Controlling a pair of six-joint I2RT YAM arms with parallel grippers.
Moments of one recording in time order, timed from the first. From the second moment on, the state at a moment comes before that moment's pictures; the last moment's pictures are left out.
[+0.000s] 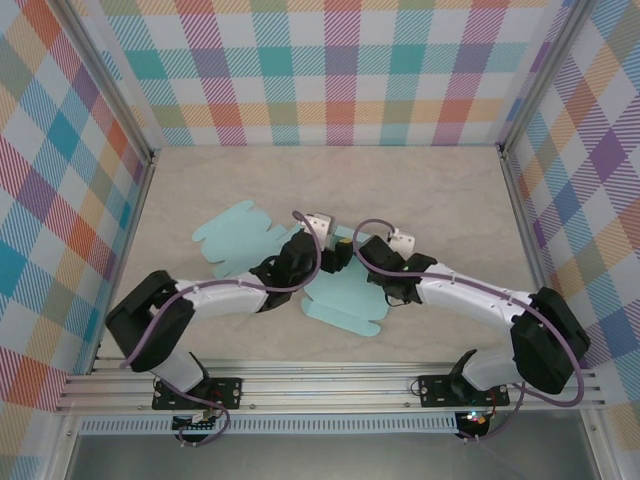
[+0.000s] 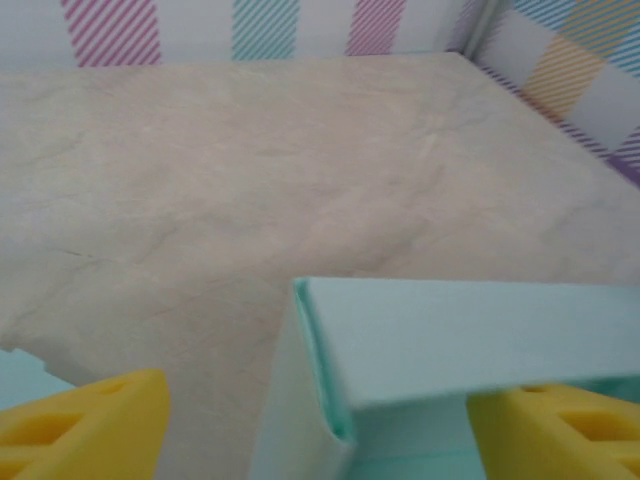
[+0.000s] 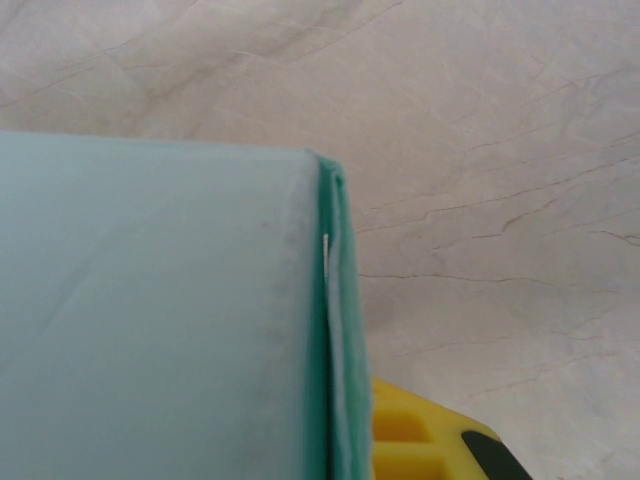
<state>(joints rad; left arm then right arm) -0.85 1.54 0.78 0.40 -0.24 -0.32 0.81 1.36 0.85 -0.61 0.51 0.96</state>
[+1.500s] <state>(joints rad) -0.60 1.22 0.82 0.00 0.12 -0.55 0.42 2.08 1.60 -1.30 0.12 0.37</state>
